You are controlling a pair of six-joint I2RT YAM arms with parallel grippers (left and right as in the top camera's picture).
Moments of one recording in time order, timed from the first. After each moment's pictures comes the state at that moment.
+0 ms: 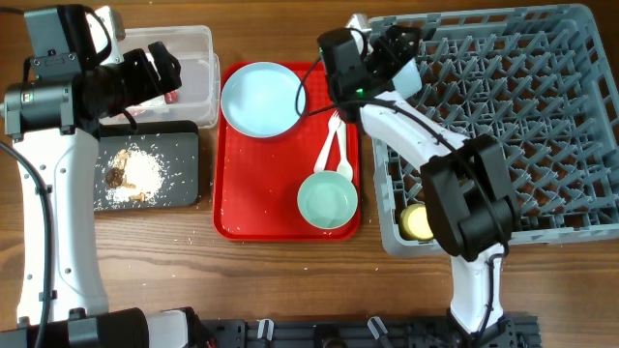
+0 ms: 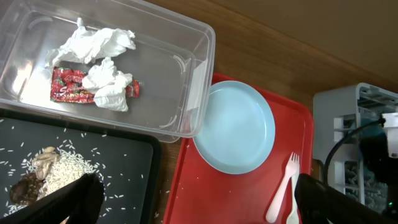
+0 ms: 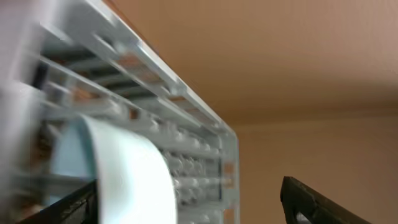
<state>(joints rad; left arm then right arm) 0.13 1.52 1.64 -1.01 0.21 -0.24 0.50 2.14 1.55 -0.07 1.13 -0.70</state>
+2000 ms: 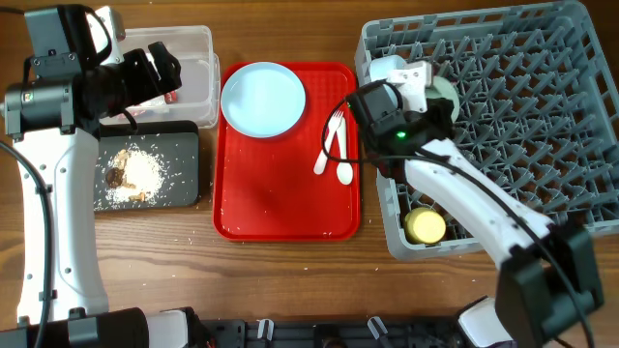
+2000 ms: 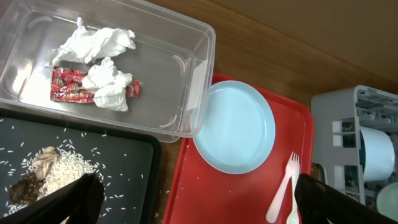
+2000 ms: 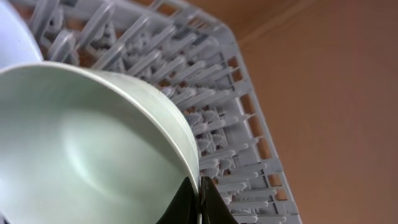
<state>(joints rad) 0.13 1.52 1.64 -1.01 0.21 -0.24 0.52 1.67 1.18 -0.65 1.14 0.15</state>
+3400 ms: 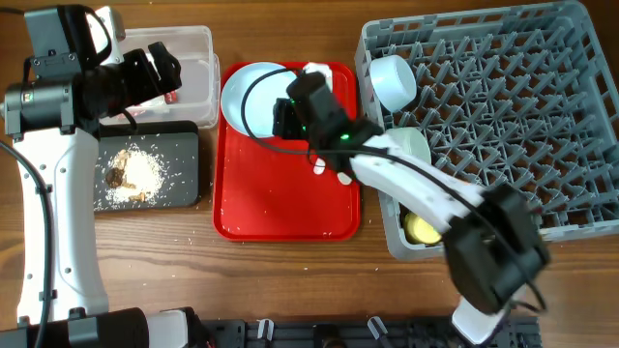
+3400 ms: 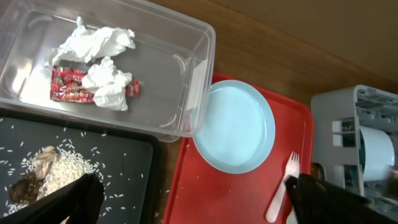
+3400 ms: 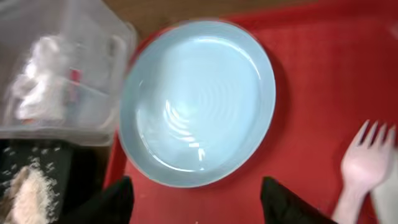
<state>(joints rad) 0.13 1.52 1.64 -1.01 0.21 -0.24 0.68 1.88 1.31 -0.19 0.09 0.66</state>
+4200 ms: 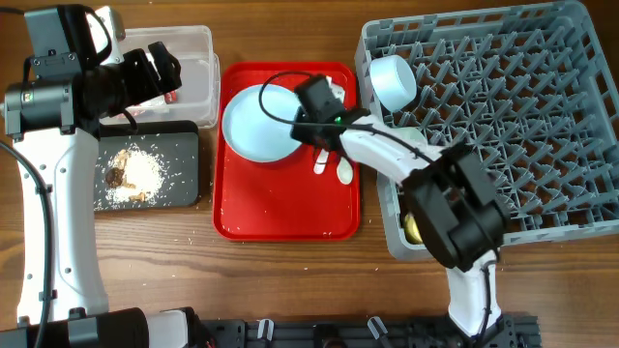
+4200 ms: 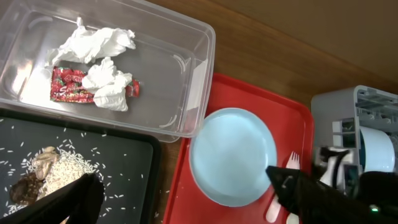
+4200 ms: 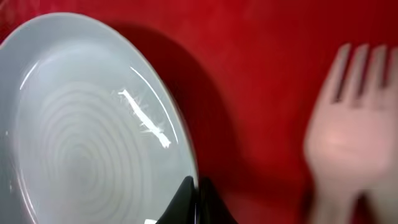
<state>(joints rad) 0.13 1.52 1.64 -1.01 0.21 -0.24 0.58 2.11 1.42 -0.35 0.00 0.80</state>
